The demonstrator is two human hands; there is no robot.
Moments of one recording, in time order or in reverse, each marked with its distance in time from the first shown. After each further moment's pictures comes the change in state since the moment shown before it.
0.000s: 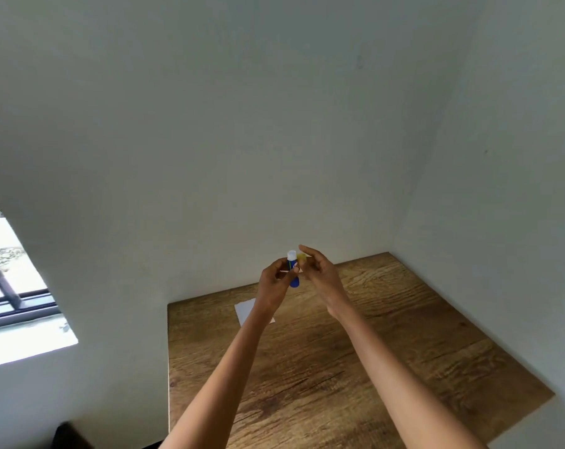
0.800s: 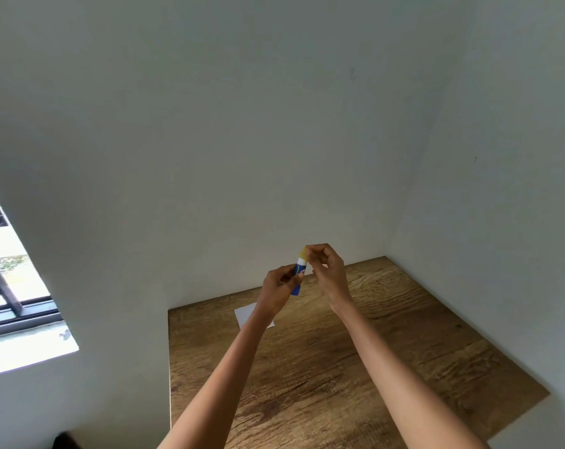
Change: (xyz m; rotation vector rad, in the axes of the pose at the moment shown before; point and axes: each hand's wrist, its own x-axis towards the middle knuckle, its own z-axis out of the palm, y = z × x) left_hand -0.006 0.011 0.000 0.106 -0.109 0.032; right_hand -0.001 -0.019 -0.005 -0.044 0.195 -0.173
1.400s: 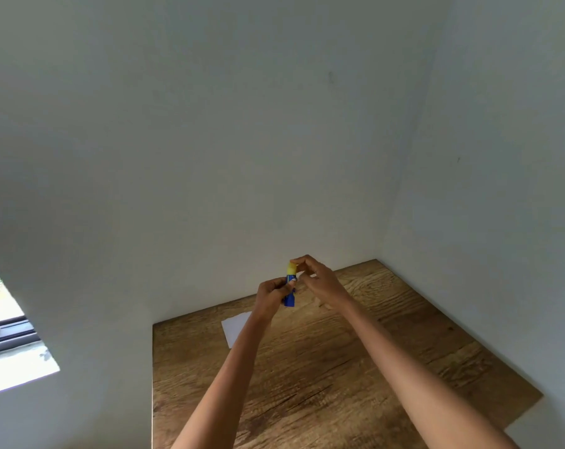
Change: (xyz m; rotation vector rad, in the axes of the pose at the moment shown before) left_hand 0.017 -0.007 0.025 -0.230 0.005 -0.230; right_hand 0.024 0.012 -0.034 -0.340 -0.360 0.024
